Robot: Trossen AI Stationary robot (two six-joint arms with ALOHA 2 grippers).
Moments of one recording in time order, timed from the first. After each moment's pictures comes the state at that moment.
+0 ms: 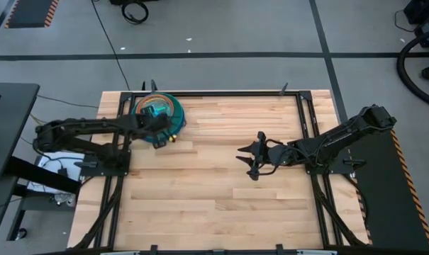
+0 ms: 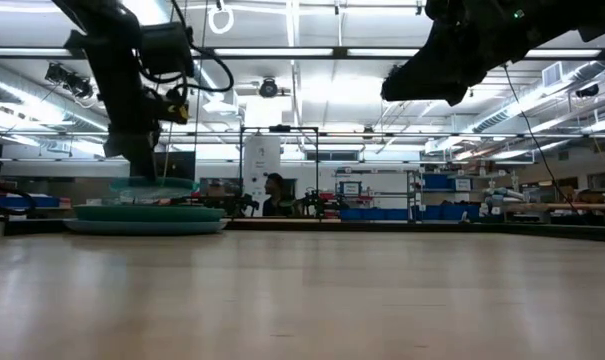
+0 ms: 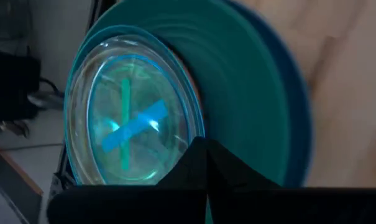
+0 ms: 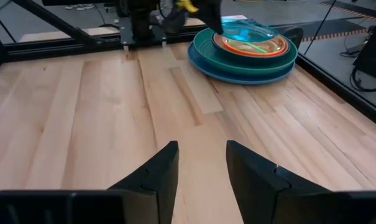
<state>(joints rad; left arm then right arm) 0.30 1.20 0.70 -0.71 -0.53 0.10 0.28 1.23 0.58 0.22 0.51 0.22</state>
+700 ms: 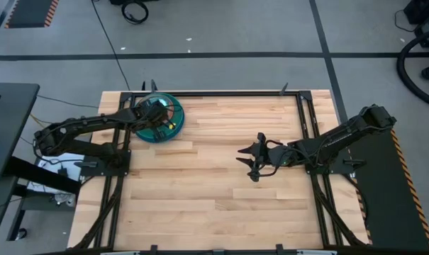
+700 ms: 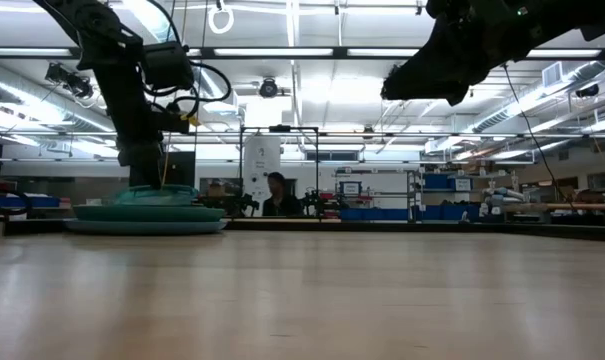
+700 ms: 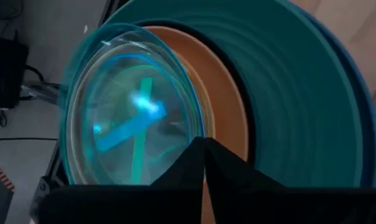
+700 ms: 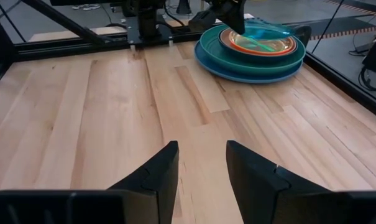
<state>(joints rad) 0.53 1.20 0.64 -0.53 -0.41 0.22 0.29 1.23 0.58 0.22 0.50 0.23</state>
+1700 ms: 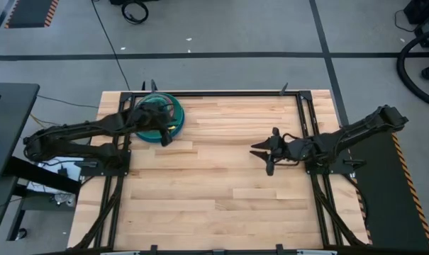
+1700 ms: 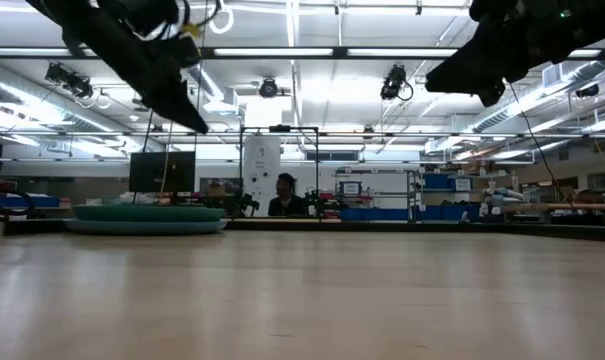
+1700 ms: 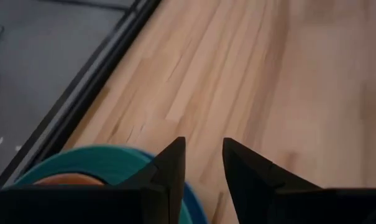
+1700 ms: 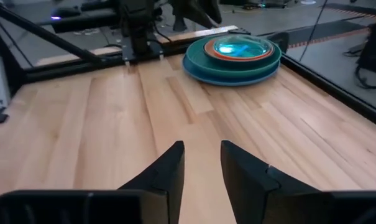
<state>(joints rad) 0.38 1.00 0.65 -0.30 -0.10 0.12 0.30 0.92 0.43 0.13 0.52 0.27</state>
